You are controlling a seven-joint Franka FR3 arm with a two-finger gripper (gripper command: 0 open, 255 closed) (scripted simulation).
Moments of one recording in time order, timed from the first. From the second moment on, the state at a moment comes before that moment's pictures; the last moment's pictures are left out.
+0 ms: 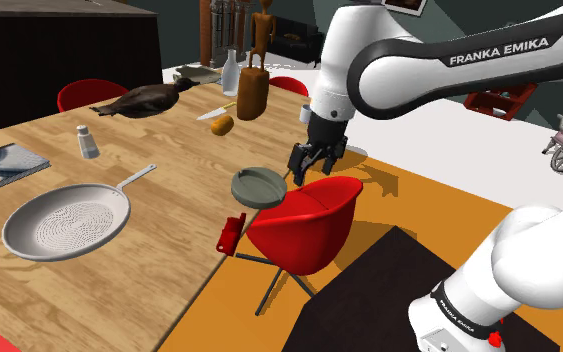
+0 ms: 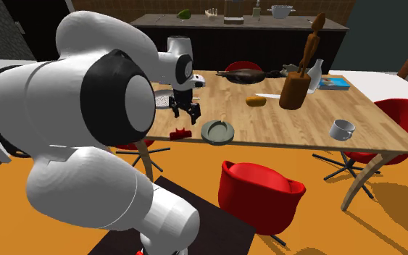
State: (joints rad) arm 0.05 -0.36 0.35 -2.40 0.13 2.02 0.37
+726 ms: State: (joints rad) arm 0.07 0.07 0.46 -2.22 -0.01 2.26 0.61
